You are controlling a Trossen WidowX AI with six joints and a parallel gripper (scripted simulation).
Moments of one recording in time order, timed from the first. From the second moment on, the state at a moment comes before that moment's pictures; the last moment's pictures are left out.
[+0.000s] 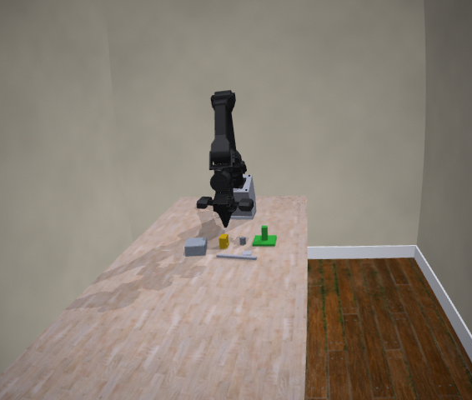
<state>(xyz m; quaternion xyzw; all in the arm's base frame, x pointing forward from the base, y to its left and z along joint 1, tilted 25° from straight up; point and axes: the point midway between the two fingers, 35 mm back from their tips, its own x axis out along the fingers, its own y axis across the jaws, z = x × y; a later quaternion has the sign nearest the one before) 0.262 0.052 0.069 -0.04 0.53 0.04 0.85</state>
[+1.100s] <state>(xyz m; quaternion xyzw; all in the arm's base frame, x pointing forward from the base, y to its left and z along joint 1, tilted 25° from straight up) 0.275 0.052 0.034 -0.05 0.53 0.07 0.84</state>
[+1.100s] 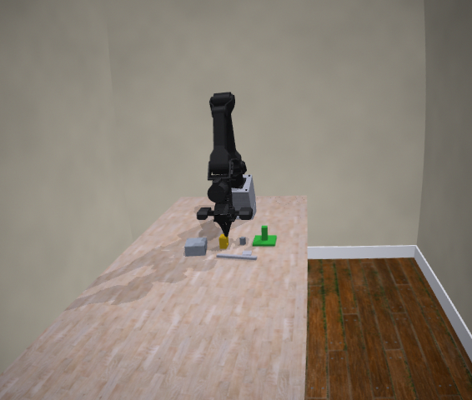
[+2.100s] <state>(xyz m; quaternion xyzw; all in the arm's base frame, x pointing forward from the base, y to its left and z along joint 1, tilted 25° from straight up) 0.261 0.075 0.034 -0.05 0.55 0.07 0.83</state>
